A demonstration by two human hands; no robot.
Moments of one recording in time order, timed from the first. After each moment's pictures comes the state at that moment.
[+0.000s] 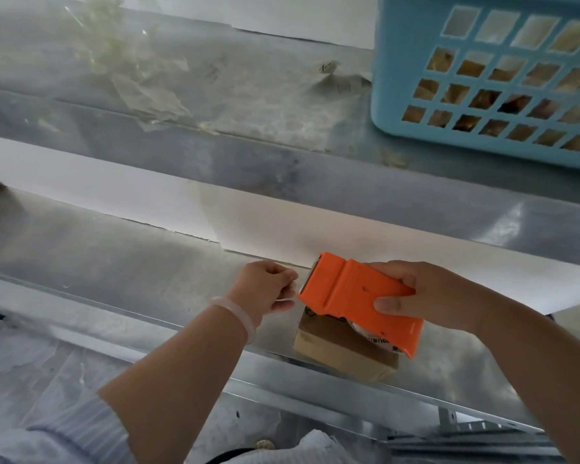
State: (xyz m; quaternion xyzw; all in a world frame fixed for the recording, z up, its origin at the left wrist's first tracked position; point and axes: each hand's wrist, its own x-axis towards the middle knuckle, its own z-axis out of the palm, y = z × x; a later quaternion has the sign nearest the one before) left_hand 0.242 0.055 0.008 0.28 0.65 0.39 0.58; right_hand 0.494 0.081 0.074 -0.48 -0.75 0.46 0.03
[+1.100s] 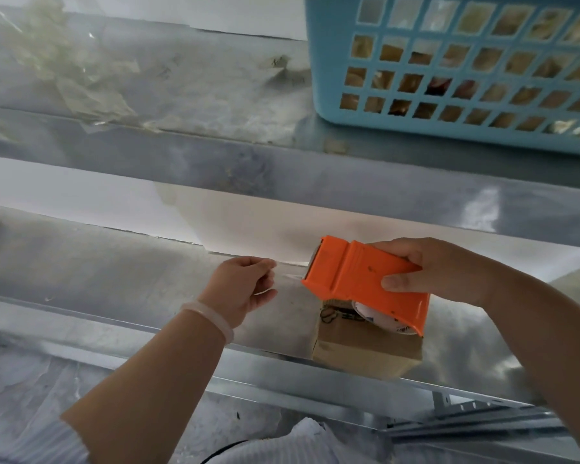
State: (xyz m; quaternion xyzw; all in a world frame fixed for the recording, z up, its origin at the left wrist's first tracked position) left_hand 0.241 0.048 0.018 0.22 0.60 0.46 0.62; right_hand 0.522 0.082 0.093 -0.49 -0.73 0.47 0.04
